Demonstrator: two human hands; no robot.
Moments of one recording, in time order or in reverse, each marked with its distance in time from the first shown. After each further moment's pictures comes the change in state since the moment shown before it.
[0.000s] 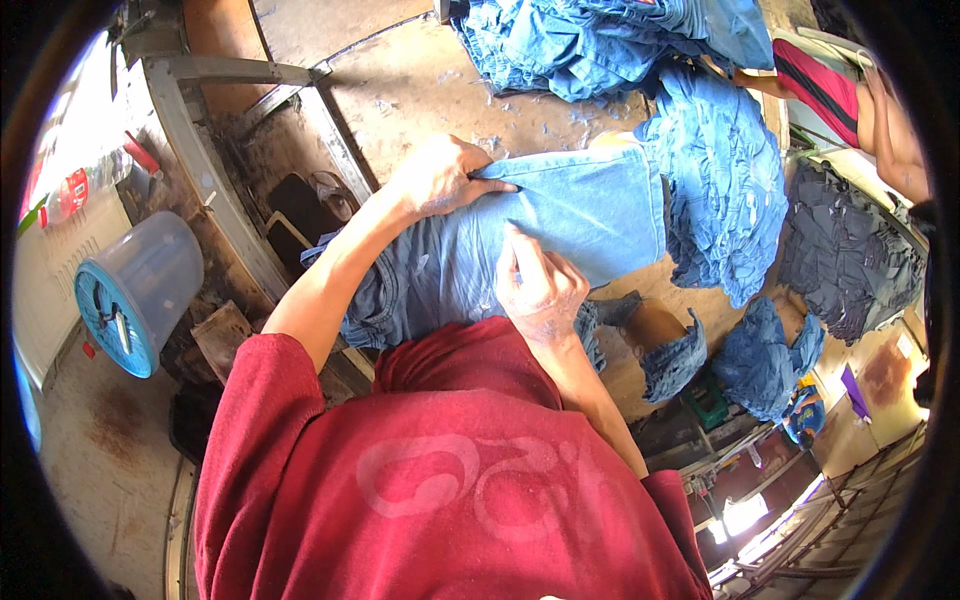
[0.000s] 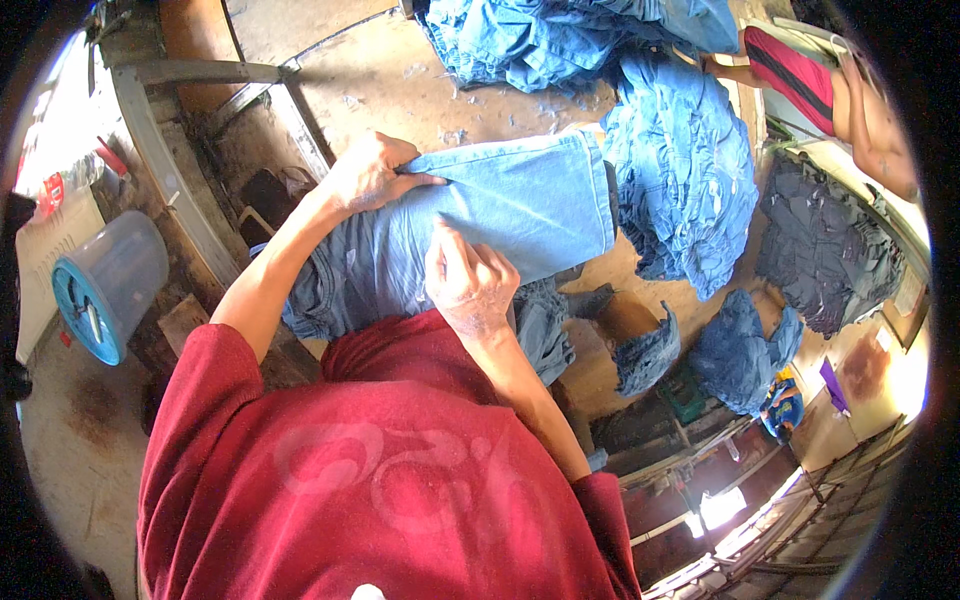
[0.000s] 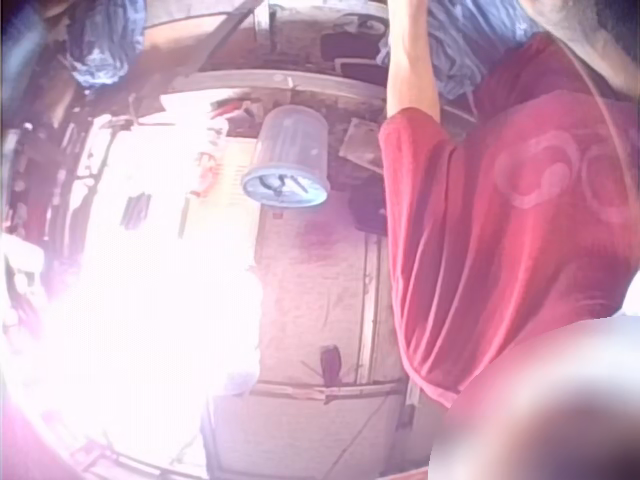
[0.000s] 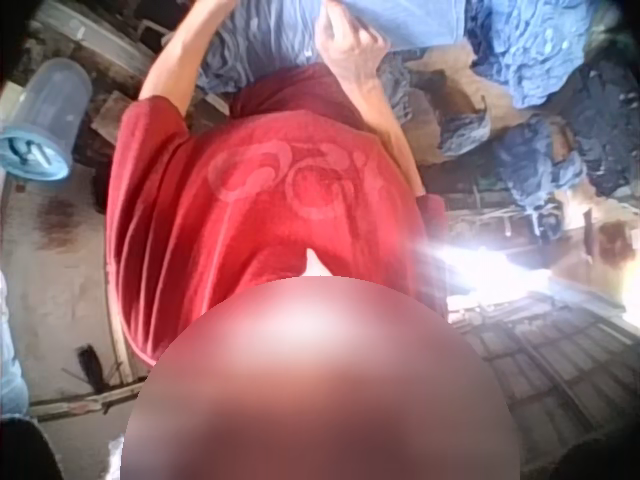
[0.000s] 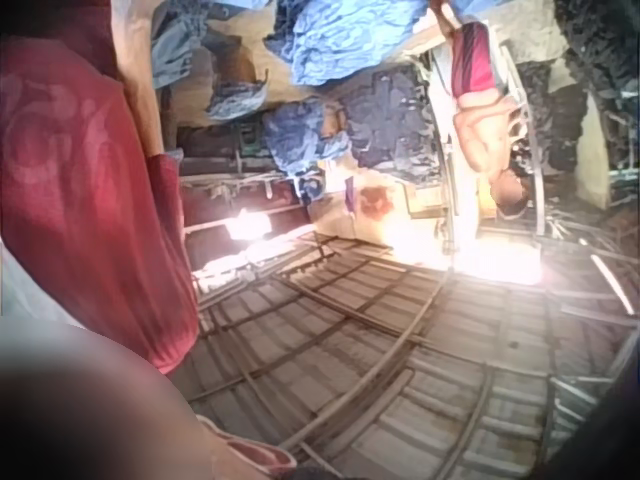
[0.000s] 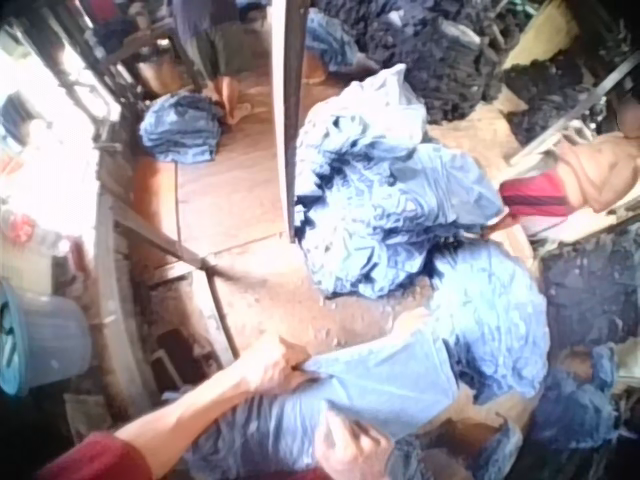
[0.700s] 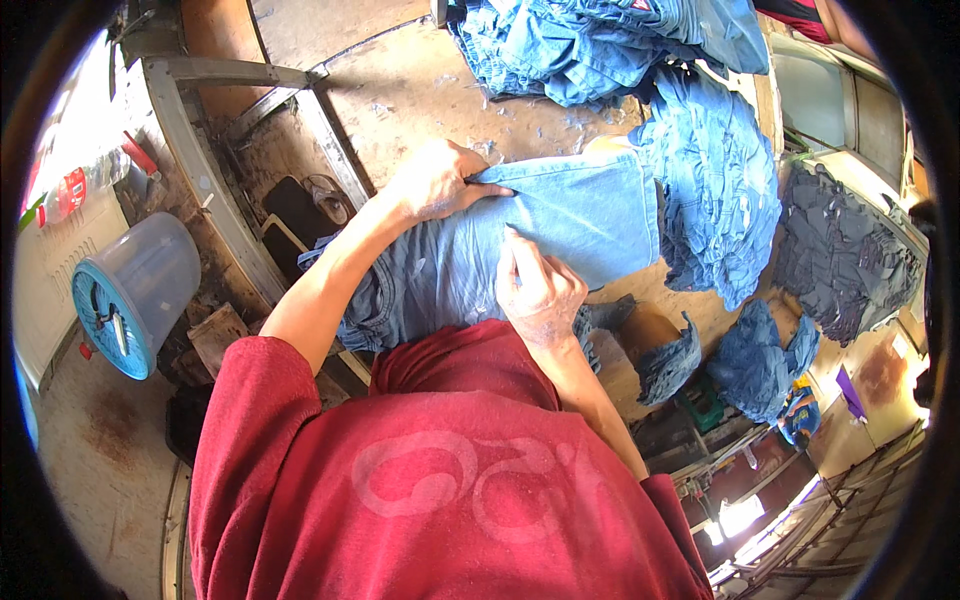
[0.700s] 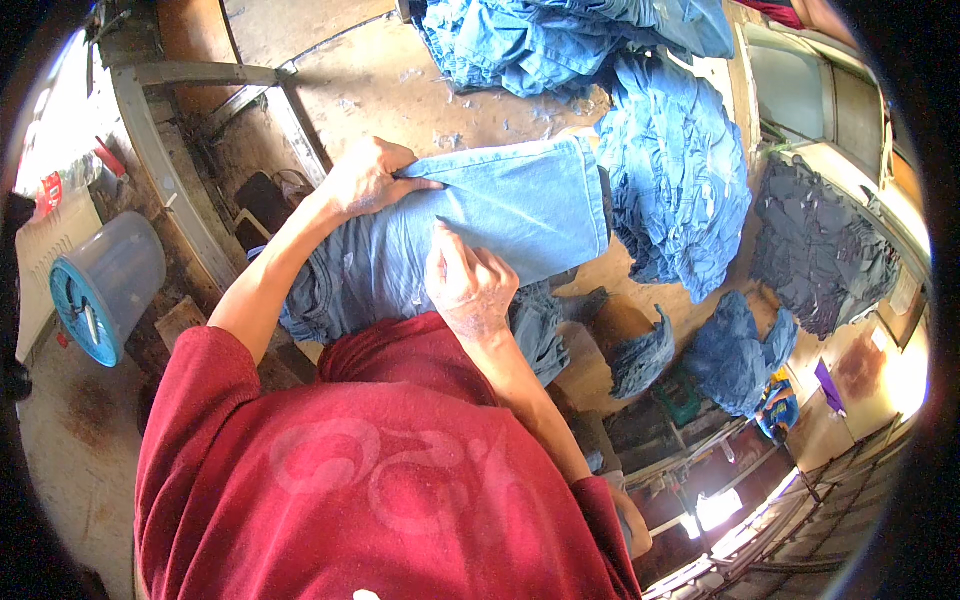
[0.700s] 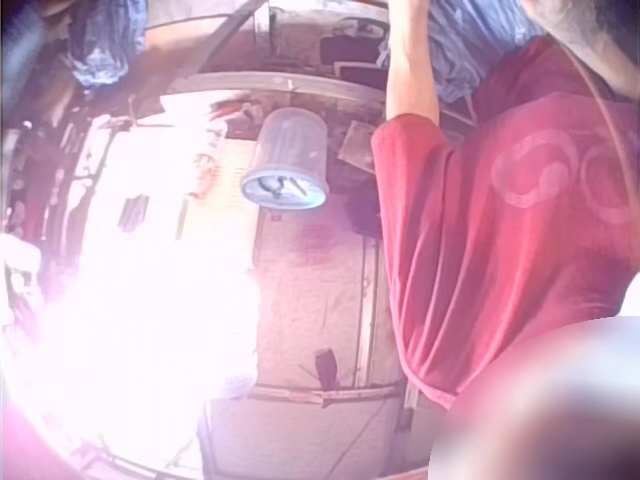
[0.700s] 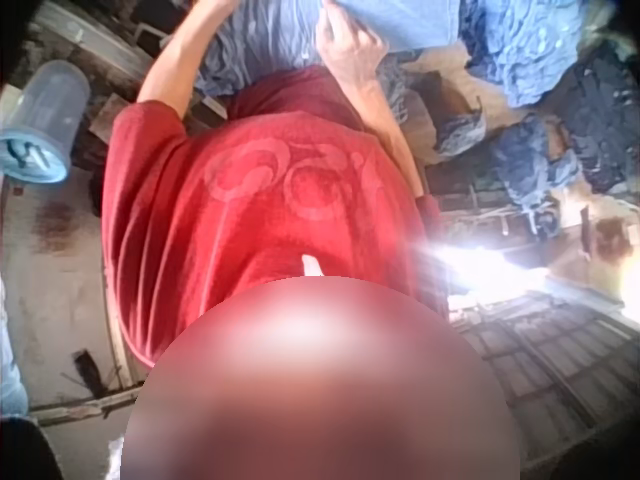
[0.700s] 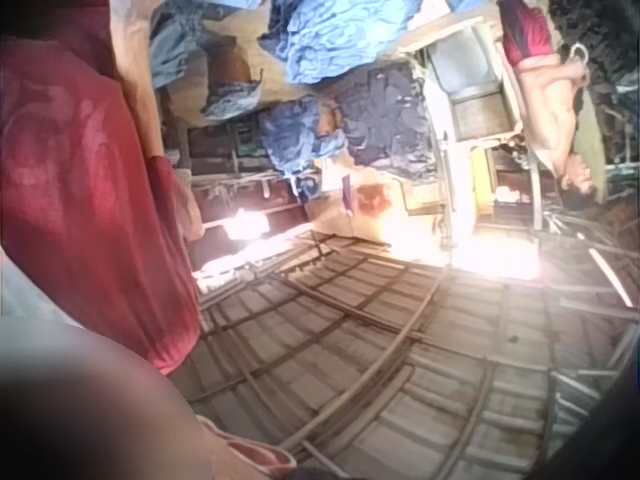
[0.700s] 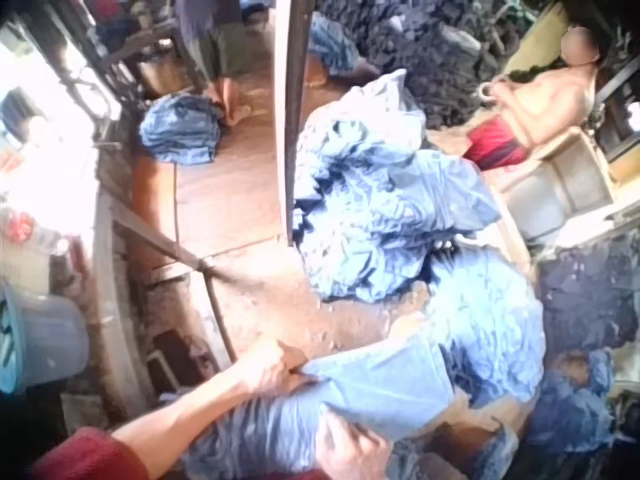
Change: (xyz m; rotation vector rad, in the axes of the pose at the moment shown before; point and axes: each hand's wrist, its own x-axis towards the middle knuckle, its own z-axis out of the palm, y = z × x) left_hand -0.001 -0.003 0.005 0.013 0.019 -0.019; right_hand 0.004 0.002 0.000 -0.008 0.000 0.000
